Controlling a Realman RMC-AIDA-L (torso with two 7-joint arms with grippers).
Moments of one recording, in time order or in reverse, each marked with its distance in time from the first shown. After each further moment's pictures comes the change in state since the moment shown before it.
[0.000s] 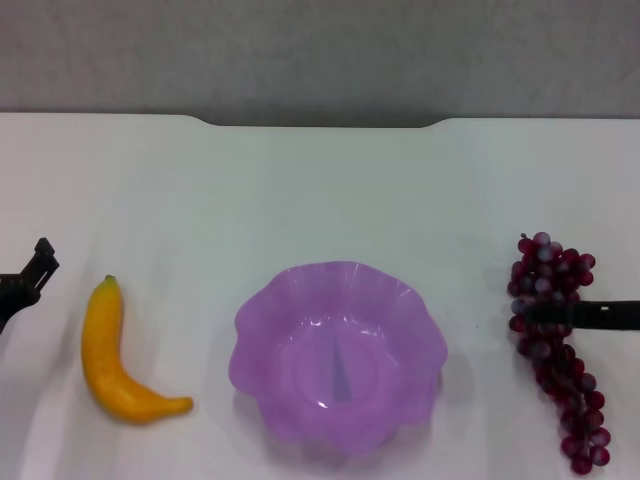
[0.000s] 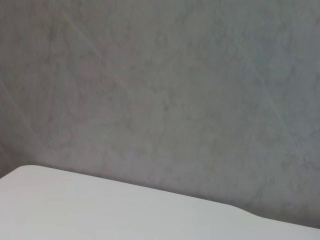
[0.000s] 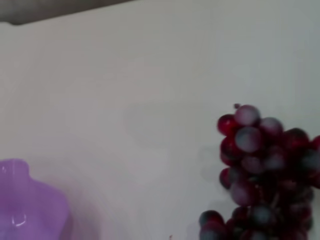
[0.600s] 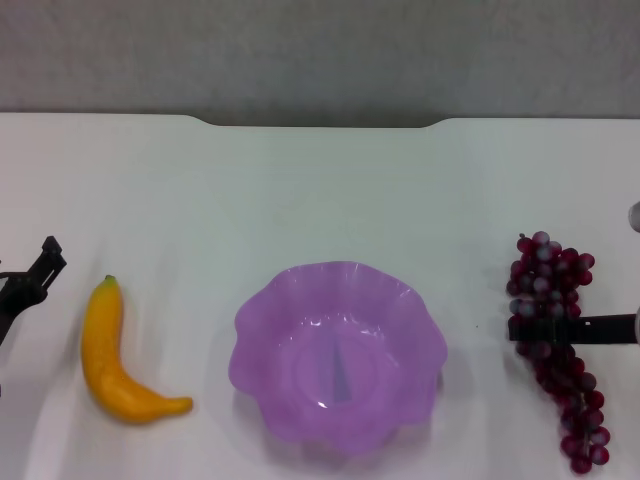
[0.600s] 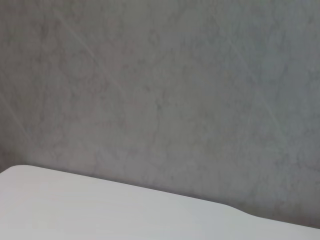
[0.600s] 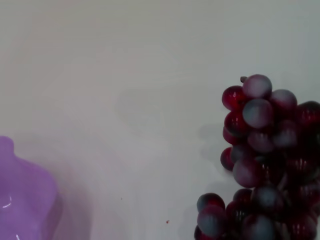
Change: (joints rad) left arm -0.007 -0.003 0.008 0.000 0.000 -0.002 0.000; right arm 0.069 0.002 -0.022 -0.150 0.009 -0.056 -0.037
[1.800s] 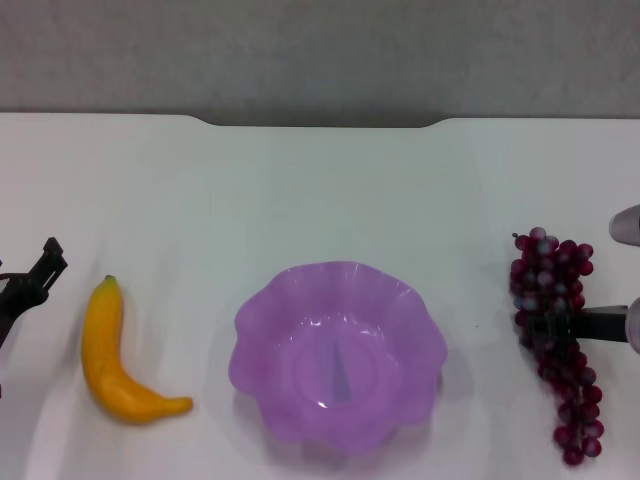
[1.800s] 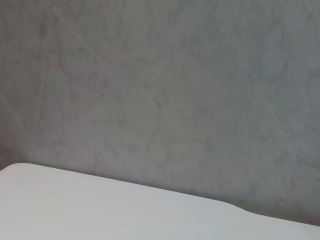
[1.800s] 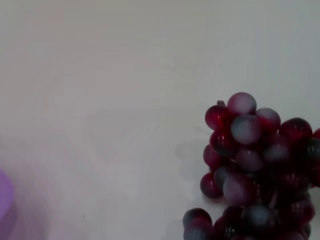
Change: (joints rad) left arm -0.001 0.000 0.000 0.000 0.003 -0.007 0.000; right arm 0.008 0.000 -0.120 -0.073 0.003 -0.229 -0.073
